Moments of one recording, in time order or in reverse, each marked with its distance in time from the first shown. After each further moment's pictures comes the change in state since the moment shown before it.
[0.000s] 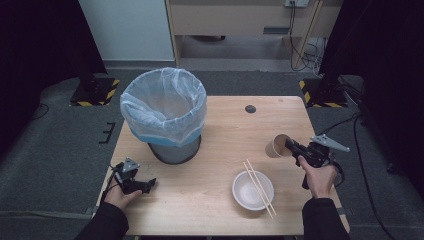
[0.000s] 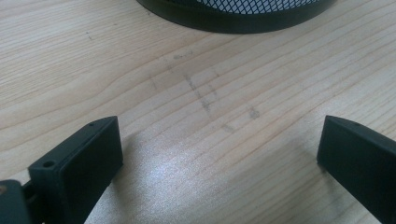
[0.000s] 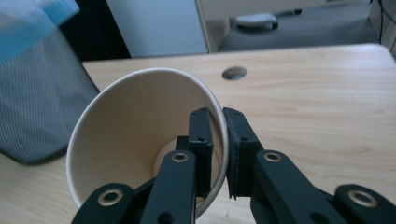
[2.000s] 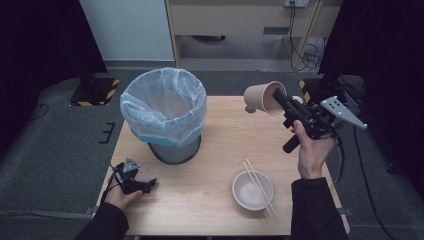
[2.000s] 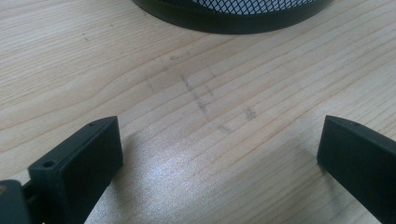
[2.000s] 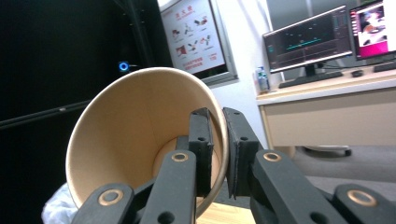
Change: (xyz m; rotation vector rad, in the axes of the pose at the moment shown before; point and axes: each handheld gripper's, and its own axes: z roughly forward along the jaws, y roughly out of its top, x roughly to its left) left arm -0.001 0.000 0.000 0.001 -0.004 0.004; right arm 0.106 0.125 -0.036 -0.479 0.276 -0.007
